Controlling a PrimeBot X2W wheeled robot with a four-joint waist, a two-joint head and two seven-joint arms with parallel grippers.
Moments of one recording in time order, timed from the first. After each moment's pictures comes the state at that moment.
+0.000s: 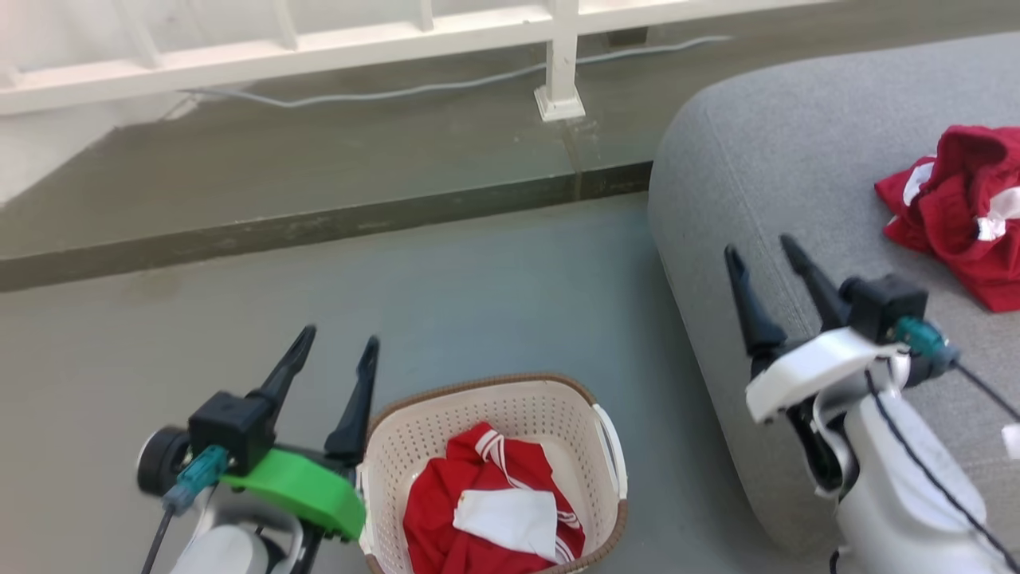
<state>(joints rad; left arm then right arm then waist) -0.14 0.30 -0.54 0.00 -0.53 0.11 -0.19 -0.29 -0.13 0.24 0.42 0.27 0.10 -0.25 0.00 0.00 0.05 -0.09</state>
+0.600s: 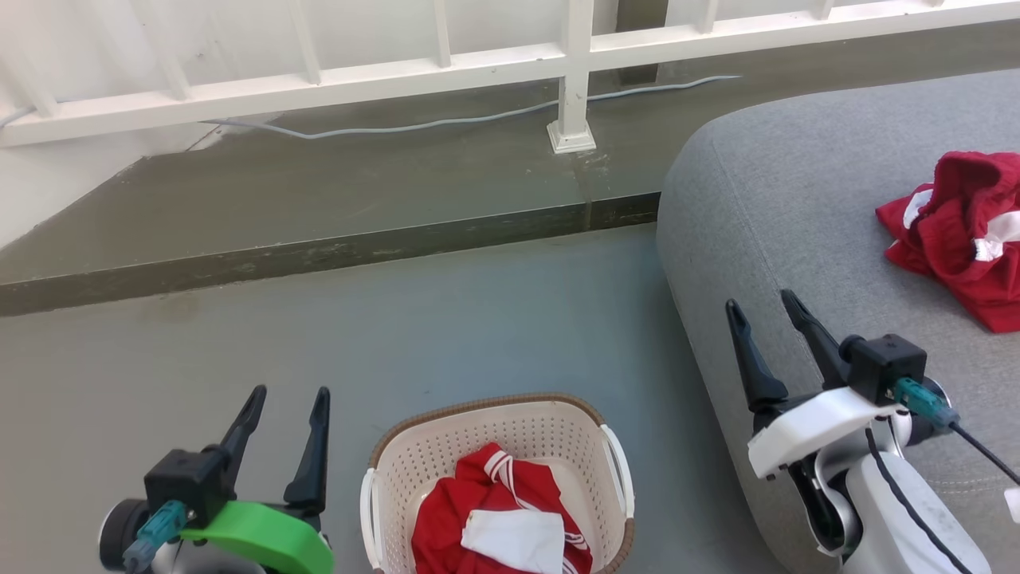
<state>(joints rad) 0.01 0.29 -0.42 -0.01 -0.53 0.12 -0.19 -0.13 -0.12 0.24 0.32 0.26 0.06 -0.25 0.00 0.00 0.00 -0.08</state>
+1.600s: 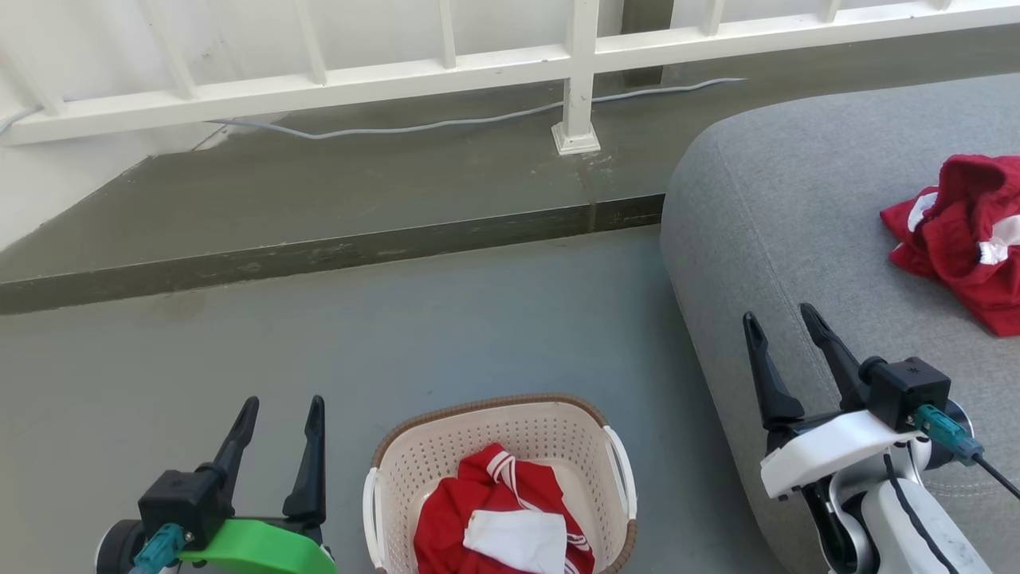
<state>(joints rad) 0.10 0.23 -0.33 -0.07 -0.45 0.12 -0.17 -0.03 -0.14 0.22 0.17 0.25 0.02 -0.23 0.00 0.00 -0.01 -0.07</state>
